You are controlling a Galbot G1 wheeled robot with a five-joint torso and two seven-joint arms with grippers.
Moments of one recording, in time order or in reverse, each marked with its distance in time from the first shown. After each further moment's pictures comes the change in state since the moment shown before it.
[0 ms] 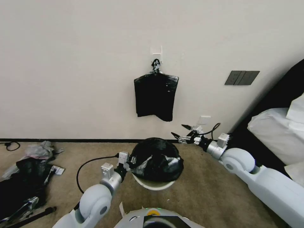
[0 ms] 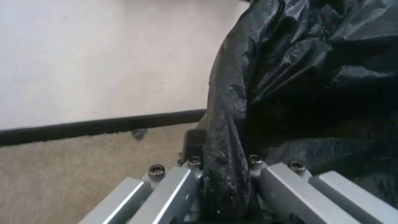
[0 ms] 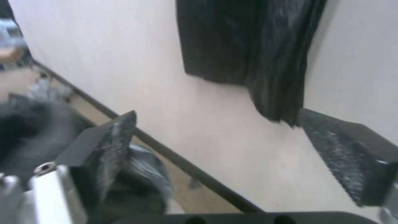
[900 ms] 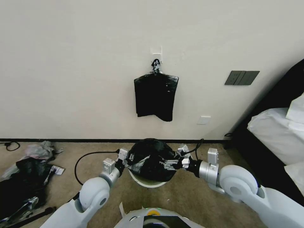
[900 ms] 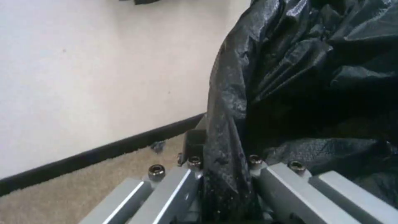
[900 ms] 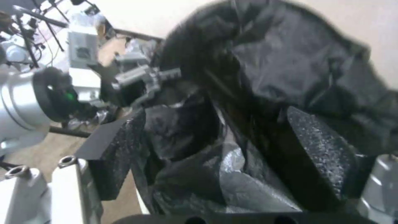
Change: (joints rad) left arm -0.065 0.100 0.028 0.030 0.138 0.006 0.081; right arm -0.089 -0.019 -0.097 0.230 0.352 -0.331 0.144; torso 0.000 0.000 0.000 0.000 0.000
